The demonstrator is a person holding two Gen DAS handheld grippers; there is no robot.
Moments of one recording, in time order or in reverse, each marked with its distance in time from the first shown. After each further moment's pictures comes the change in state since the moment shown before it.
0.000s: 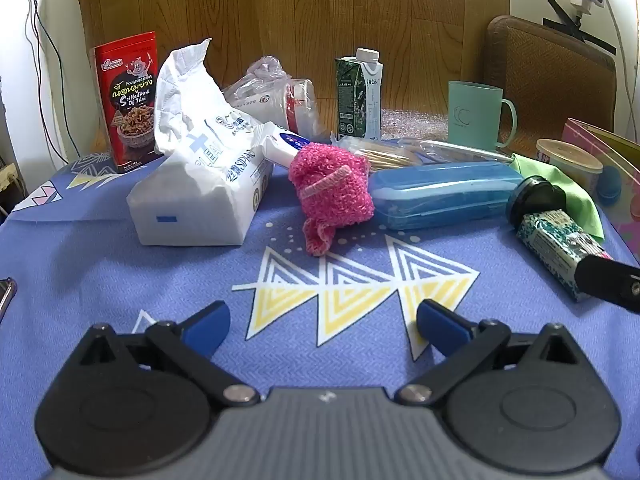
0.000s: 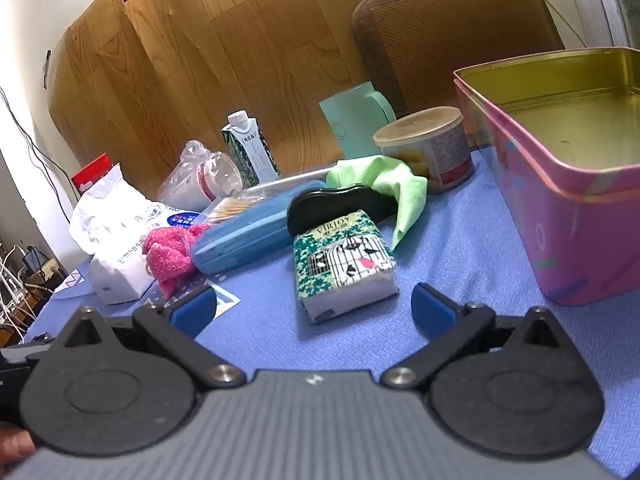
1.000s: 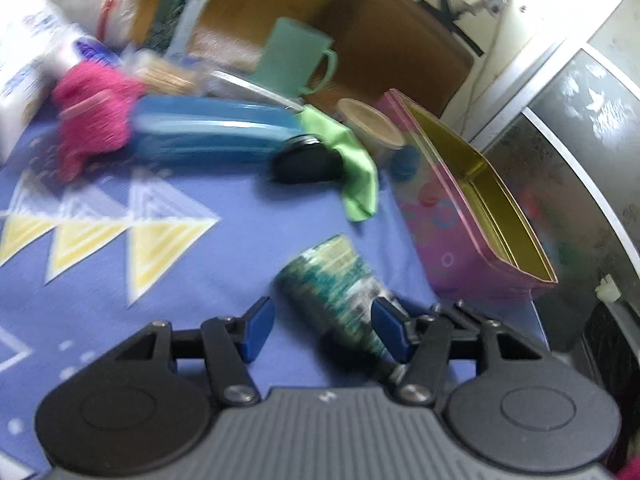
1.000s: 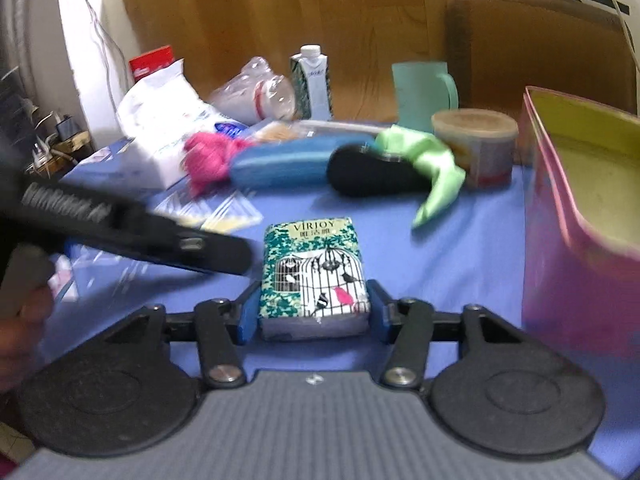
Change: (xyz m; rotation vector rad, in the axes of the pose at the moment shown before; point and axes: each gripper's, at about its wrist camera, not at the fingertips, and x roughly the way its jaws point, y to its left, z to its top) left arm 0.006 -0.039 0.023 -0.121 0.267 -0.678; right arm -0.013 0.012 -0.008 -0.395 0.166 0.051
